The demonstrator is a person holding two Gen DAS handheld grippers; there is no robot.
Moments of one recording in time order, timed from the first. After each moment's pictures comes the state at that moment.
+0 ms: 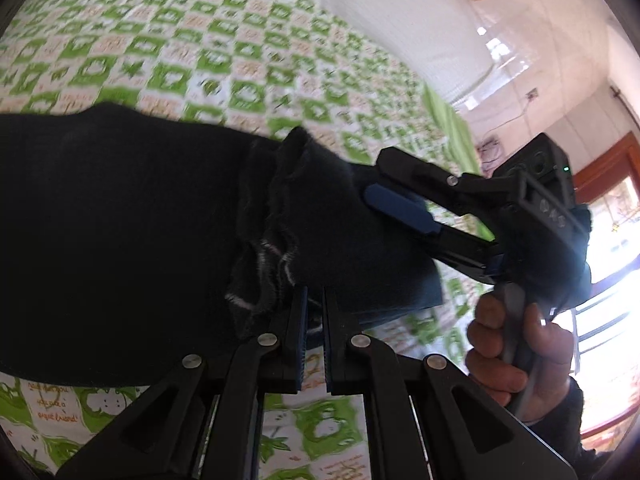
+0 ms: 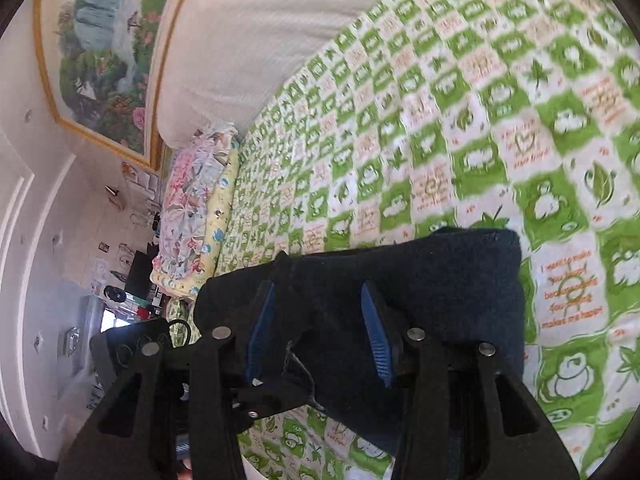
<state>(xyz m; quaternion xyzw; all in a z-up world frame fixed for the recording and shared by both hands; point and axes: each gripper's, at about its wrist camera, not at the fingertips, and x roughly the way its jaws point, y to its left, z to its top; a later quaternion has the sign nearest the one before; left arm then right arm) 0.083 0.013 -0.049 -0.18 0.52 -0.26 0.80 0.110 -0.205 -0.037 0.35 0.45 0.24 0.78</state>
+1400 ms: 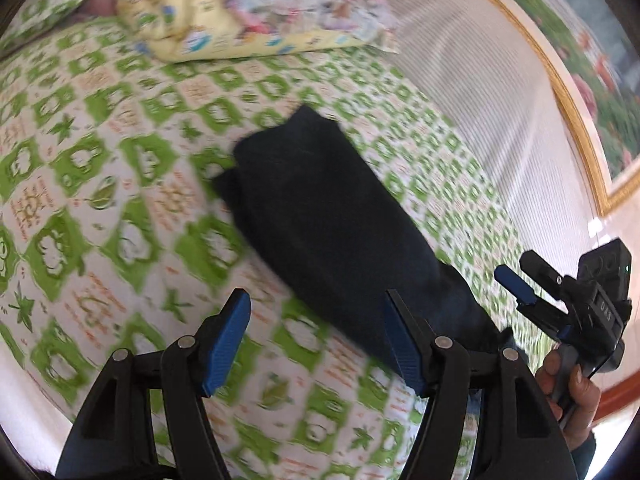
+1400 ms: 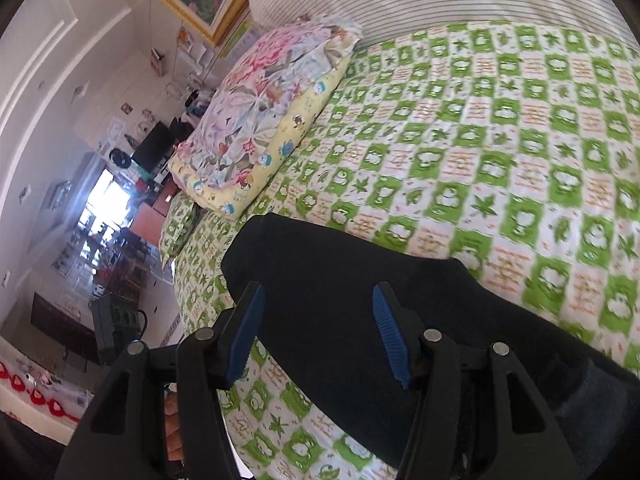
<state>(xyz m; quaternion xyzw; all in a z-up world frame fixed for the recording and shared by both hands) -0.014 0.294 -0.032 -0.36 0.39 0.06 0.84 0.160 0.005 0.014 0.14 0.48 0.39 0.77</state>
